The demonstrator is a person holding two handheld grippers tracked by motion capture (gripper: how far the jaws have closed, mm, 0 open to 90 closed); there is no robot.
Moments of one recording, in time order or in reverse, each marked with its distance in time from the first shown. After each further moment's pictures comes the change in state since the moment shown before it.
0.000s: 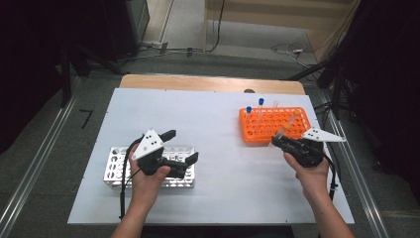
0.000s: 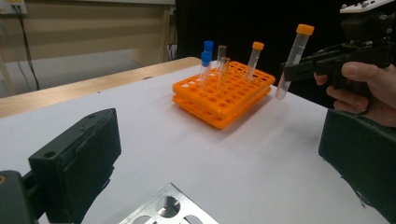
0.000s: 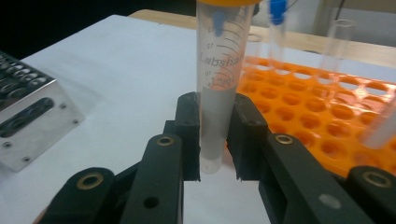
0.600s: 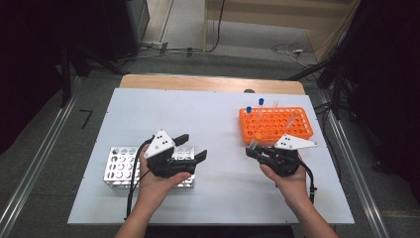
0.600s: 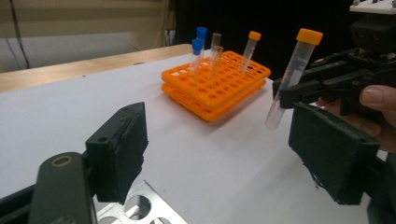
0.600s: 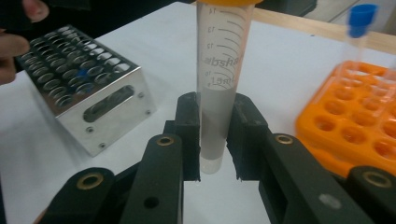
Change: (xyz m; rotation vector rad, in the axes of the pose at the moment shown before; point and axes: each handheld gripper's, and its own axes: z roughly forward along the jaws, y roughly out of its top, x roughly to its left) left arm -0.016 0.003 0.015 0.057 -0.014 -0.049; right arm 0.061 0.001 0.026 0.035 0.170 -0.080
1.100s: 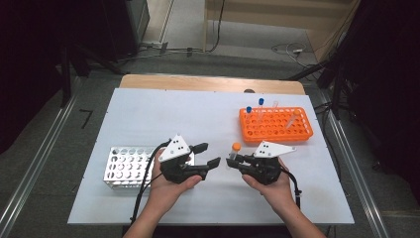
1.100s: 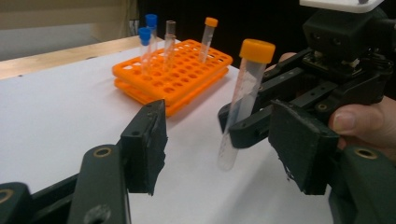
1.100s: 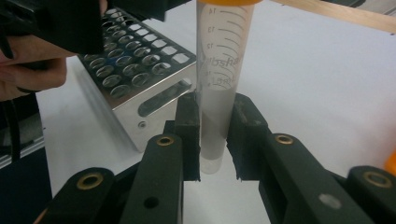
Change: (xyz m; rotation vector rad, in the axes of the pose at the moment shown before) left arm -0.023 -0.001 0.018 0.039 -0.135 0.035; right arm 0.039 0.002 0.025 0.046 0.109 -0.063
